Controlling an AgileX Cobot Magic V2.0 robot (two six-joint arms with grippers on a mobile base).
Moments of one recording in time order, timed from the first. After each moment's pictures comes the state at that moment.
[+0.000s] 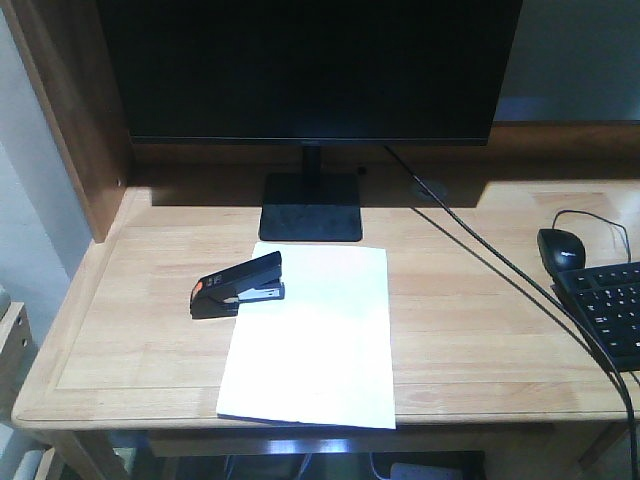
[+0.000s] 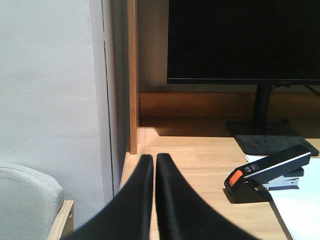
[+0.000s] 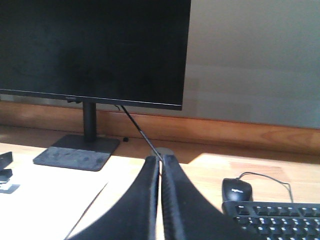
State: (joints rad) left arm 0.01 -0.01 0.03 -0.02 0.12 -0.02; right arm 0.11 0.00 0.03 -0.07 0.00 0.00
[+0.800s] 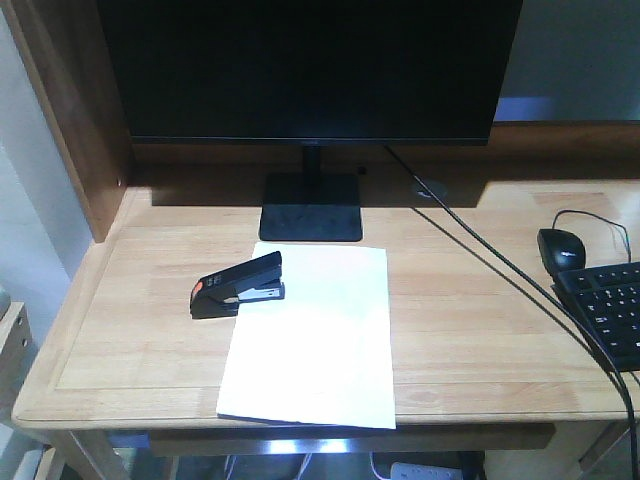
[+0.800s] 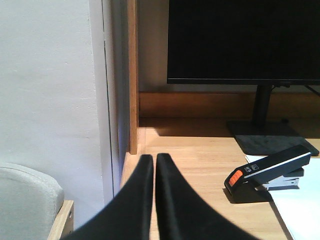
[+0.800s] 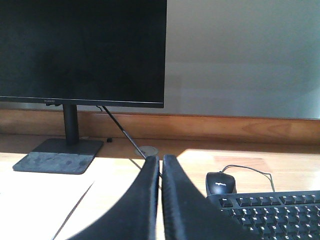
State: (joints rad) left arm 0.01 -0.01 0.03 -0.02 0.12 -0.02; right arm 0.04 0.00 0.03 -0.13 0.00 0.08
